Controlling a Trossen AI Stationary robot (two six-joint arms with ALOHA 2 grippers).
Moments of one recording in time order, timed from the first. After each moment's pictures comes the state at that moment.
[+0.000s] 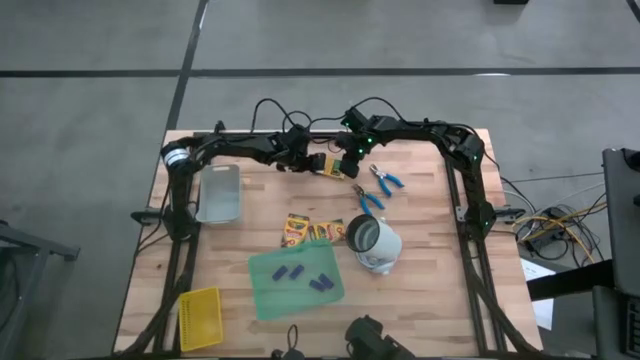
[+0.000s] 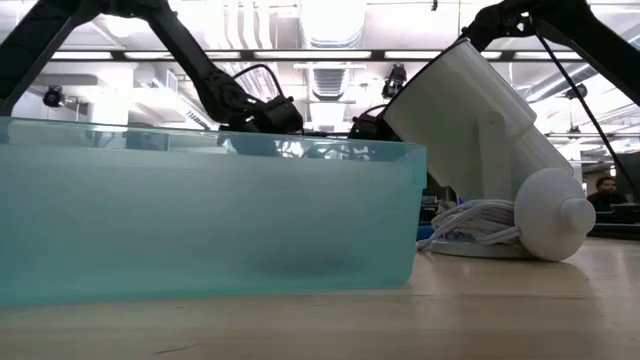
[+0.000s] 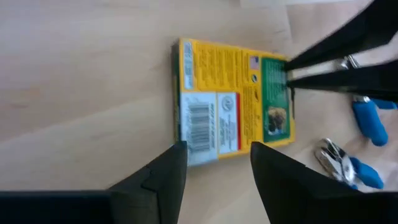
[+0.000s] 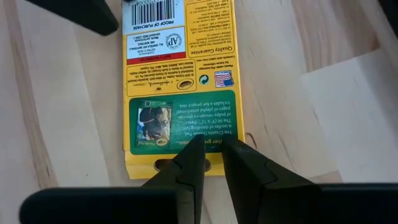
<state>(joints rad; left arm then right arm) 0.57 1.91 1.15 -0.10 0.17 -0.85 -0.67 2.12 1.44 -0.49 -0.33 -0.22</state>
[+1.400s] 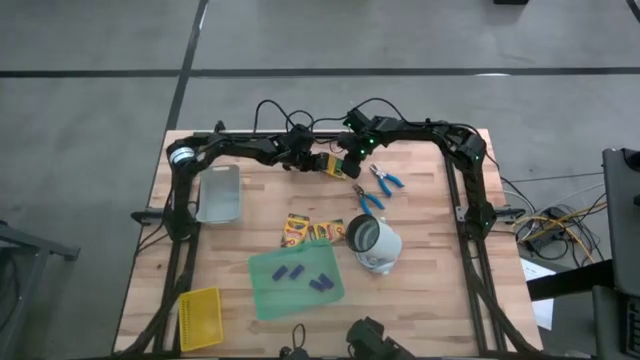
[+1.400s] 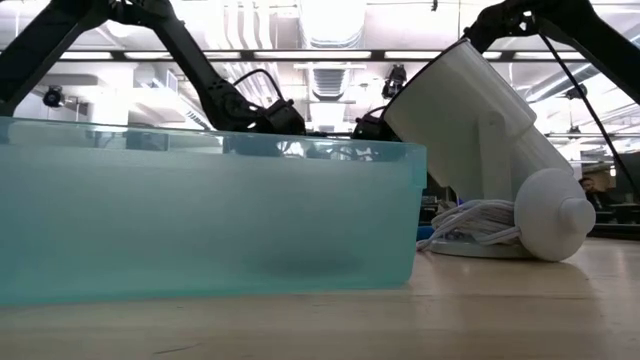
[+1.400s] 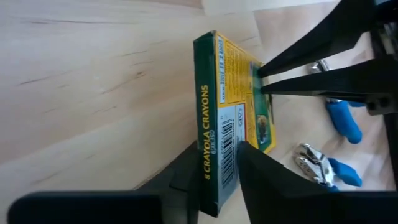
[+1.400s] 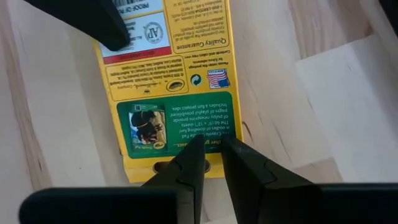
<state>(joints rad) 0.57 1.97 1.16 0.03 0.23 -0.81 -0.67 2.11 1.41 -0.47 -0.31 -0.22</state>
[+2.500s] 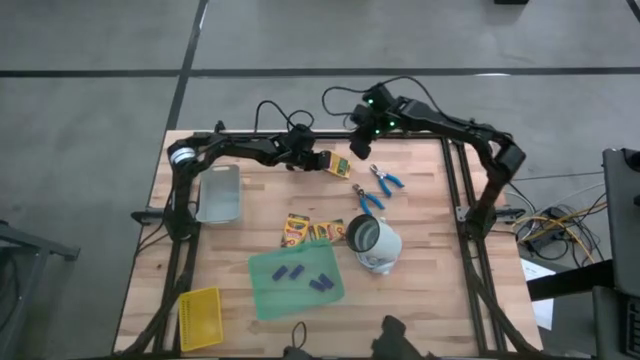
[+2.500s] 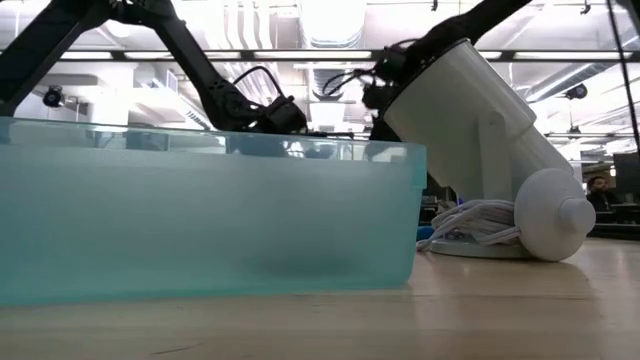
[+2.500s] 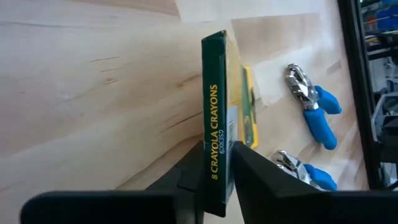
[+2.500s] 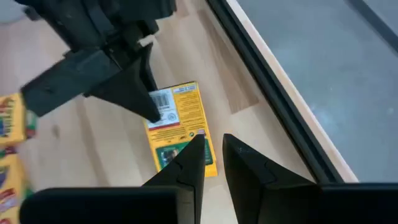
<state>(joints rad) 0.56 1.97 1.16 0.10 0.25 -0.86 -0.69 1.76 1.41 -0.55 -0.28 -0.13</state>
